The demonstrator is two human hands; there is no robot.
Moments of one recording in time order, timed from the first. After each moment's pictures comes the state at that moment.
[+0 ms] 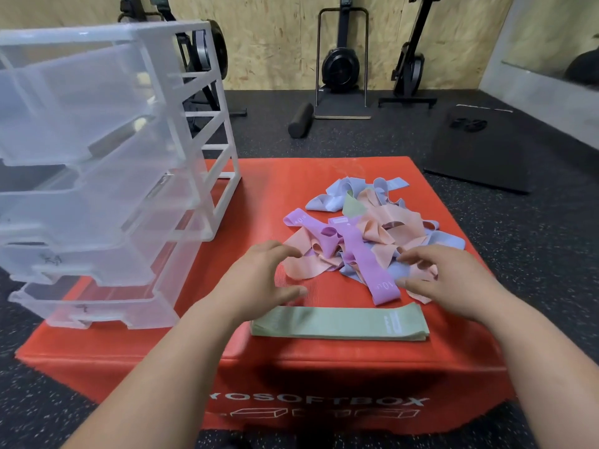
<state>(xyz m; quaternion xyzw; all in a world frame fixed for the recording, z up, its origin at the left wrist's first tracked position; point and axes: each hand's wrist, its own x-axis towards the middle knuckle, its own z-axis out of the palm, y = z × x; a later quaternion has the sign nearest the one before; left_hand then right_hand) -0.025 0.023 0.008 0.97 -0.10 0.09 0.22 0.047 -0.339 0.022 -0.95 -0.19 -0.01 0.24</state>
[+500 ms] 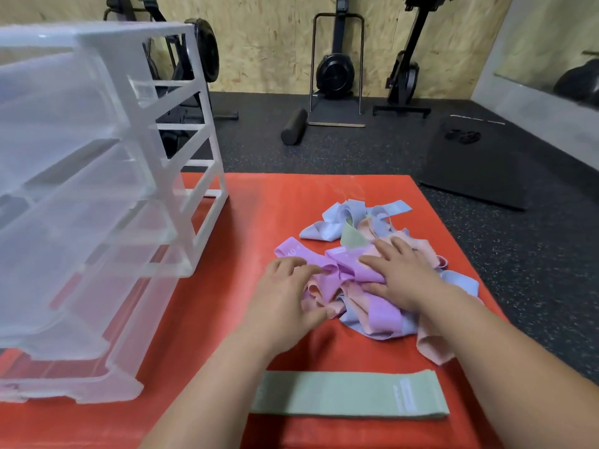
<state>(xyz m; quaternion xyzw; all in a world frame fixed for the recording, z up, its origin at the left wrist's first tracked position) 0.056 -0.012 -0.015 0.95 -0.08 0.13 0.26 0.183 -0.271 -0.008 -0.97 -0.21 0.08 -0.02</state>
